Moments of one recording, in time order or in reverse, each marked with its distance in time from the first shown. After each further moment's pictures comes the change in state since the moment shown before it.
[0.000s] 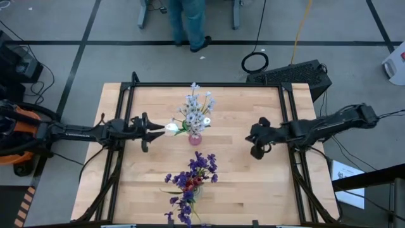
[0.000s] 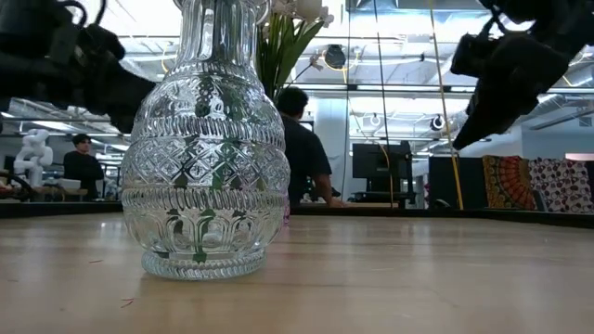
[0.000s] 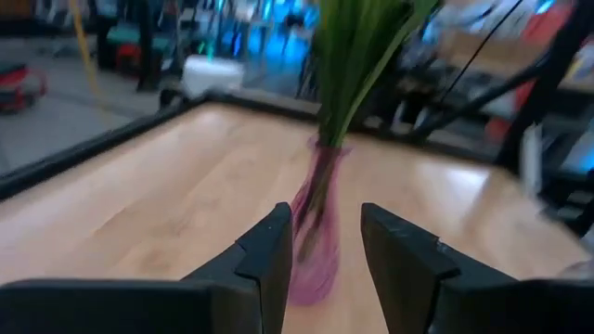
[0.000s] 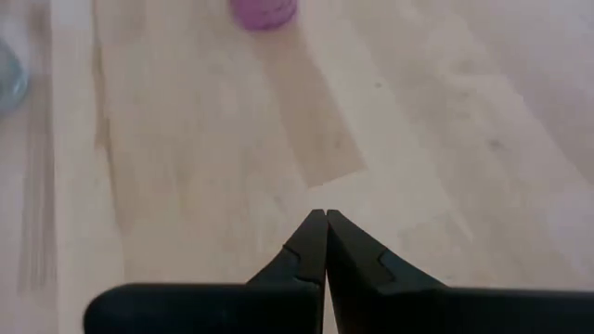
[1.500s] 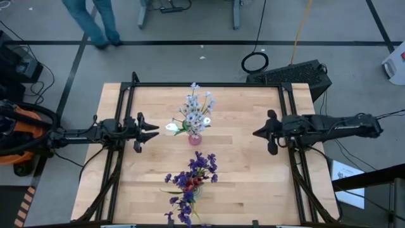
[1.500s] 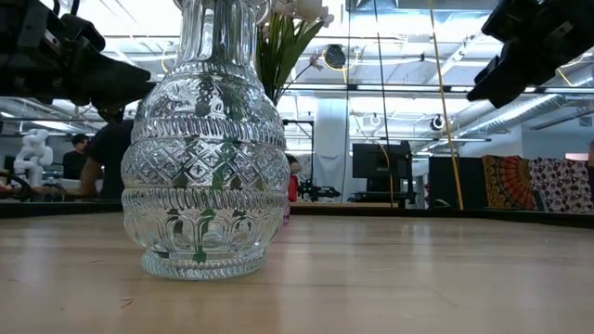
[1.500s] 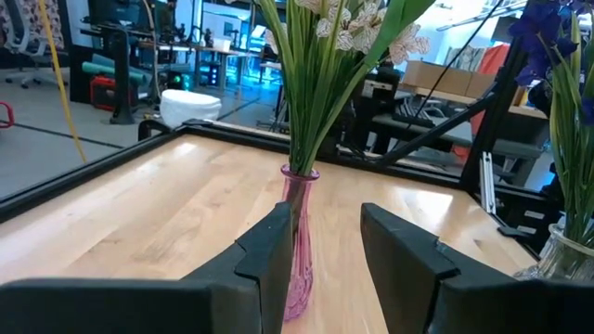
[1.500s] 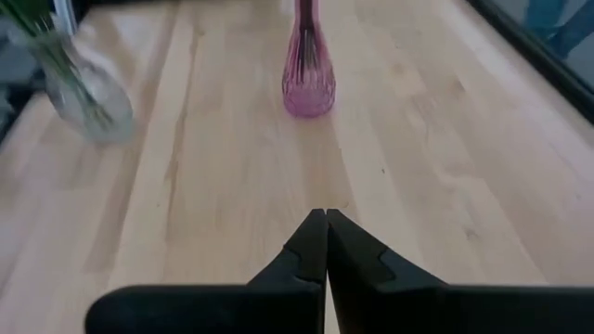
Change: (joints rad) left arm -0.002 -0.376 -0.021 -0.261 0.059 0.001; right arm -0.117 -0.417 -0.061 -0.041 -0.162 -0.298
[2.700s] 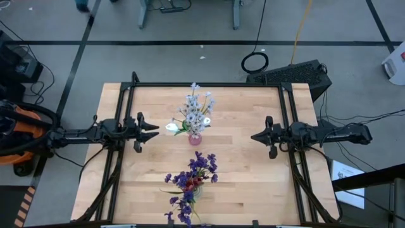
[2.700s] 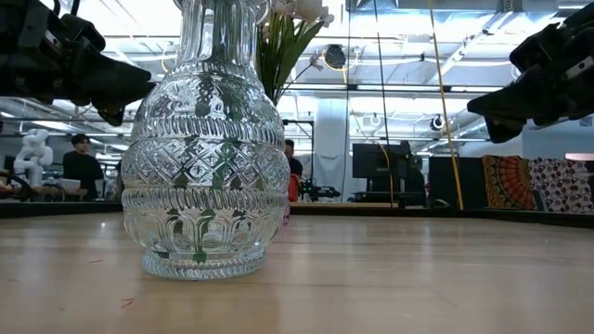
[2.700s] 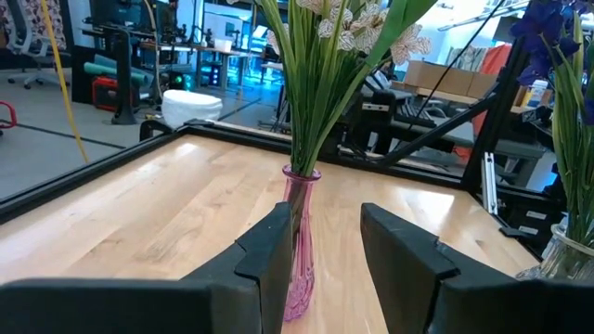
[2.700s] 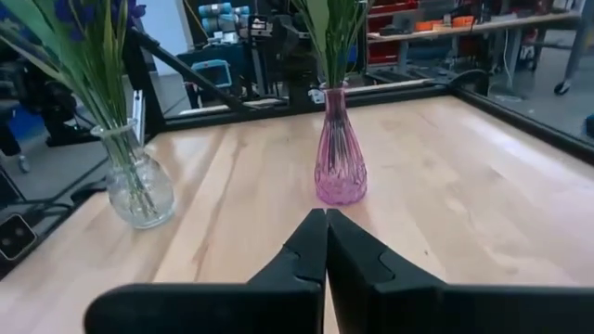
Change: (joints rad) left arm 0.000 0.000 0.000 -0.001 -0.003 0.000; right arm 0.000 -0.403 -0.473 0.516 -0.052 0.005
